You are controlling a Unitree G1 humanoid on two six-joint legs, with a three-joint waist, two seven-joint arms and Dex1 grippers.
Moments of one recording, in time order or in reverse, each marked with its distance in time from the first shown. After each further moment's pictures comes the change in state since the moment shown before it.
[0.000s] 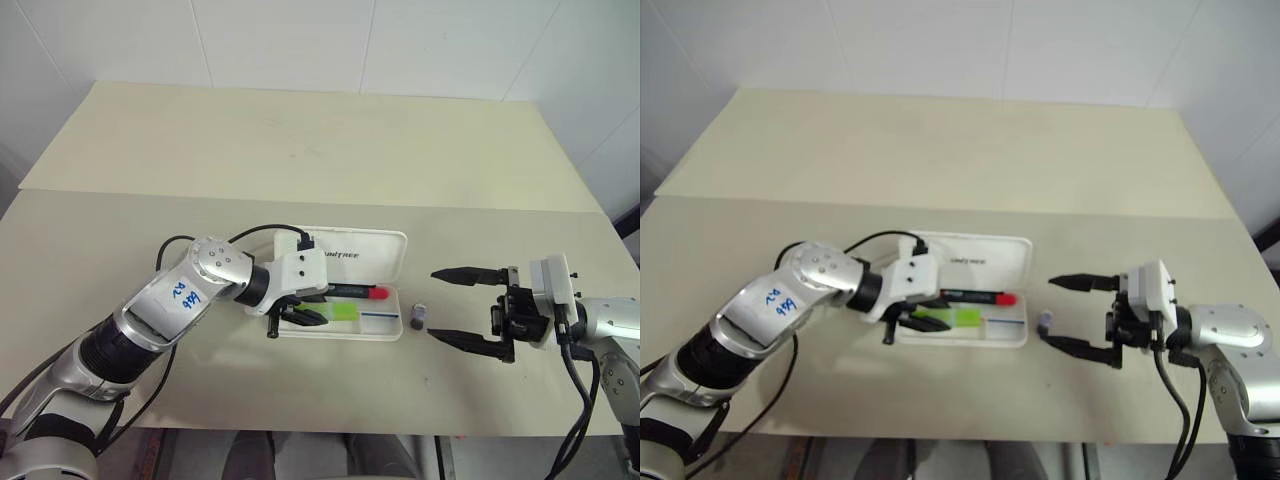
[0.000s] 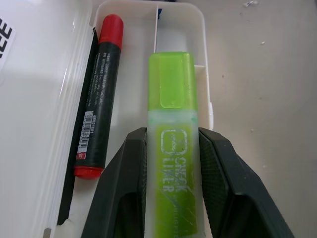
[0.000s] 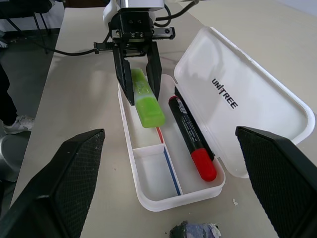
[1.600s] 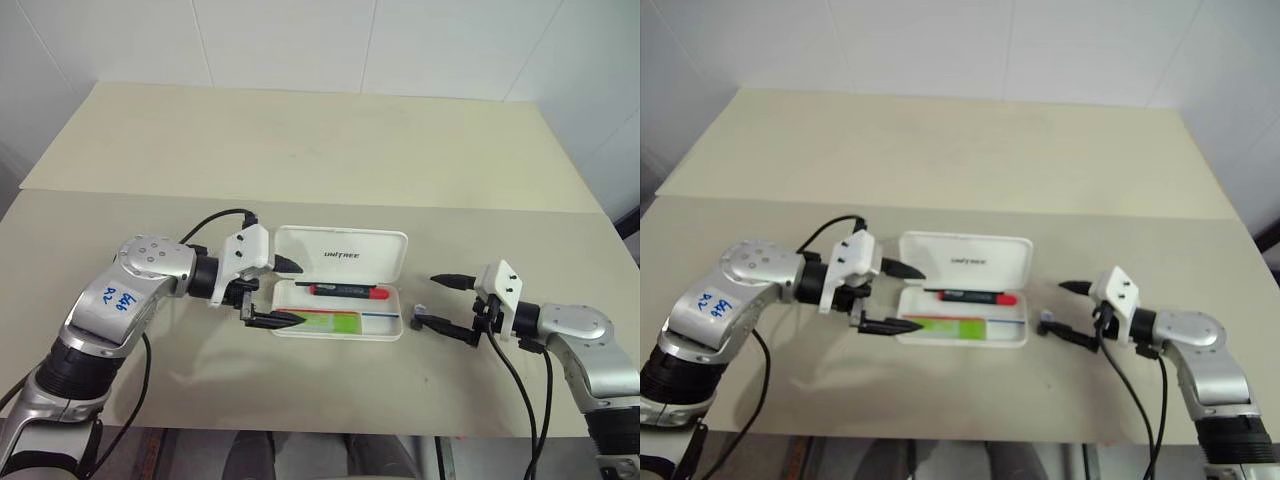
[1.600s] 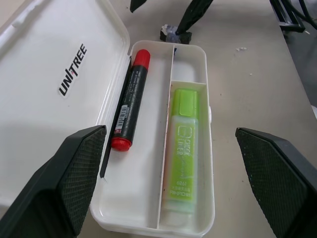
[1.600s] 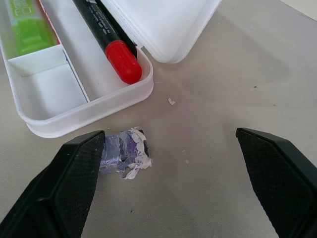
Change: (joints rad) left arm 0.196 0.044 0.338 0.066 -0.122 -0.219 -0.133; right arm -0.078 0.065 0.157 0.282 -0.296 -0.069 -0.216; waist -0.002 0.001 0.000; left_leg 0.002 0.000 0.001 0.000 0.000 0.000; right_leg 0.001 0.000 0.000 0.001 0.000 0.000
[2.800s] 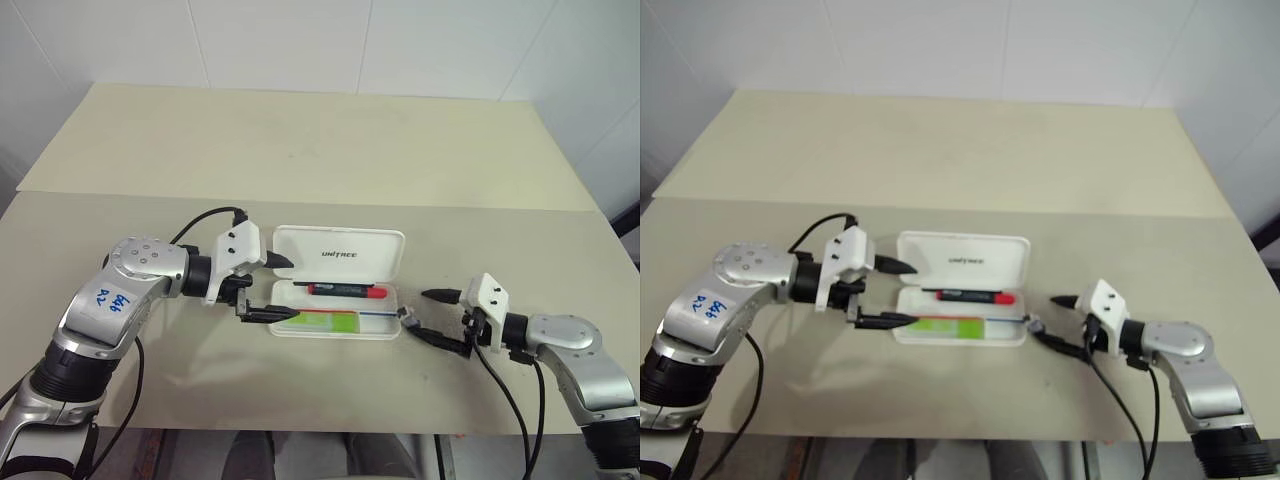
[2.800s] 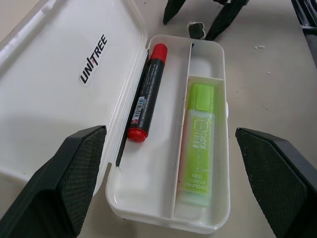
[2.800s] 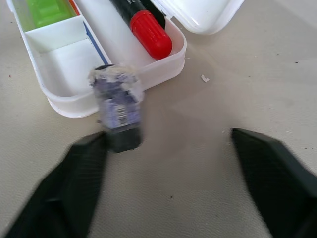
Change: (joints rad) left arm 0.017 0.007 0.019 0.020 0.002 -0.010 0.044; right arm 0.050 0.003 0.045 -0.080 -0.030 0.048 -0.048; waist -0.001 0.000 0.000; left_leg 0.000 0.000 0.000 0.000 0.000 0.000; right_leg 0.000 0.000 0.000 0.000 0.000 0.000
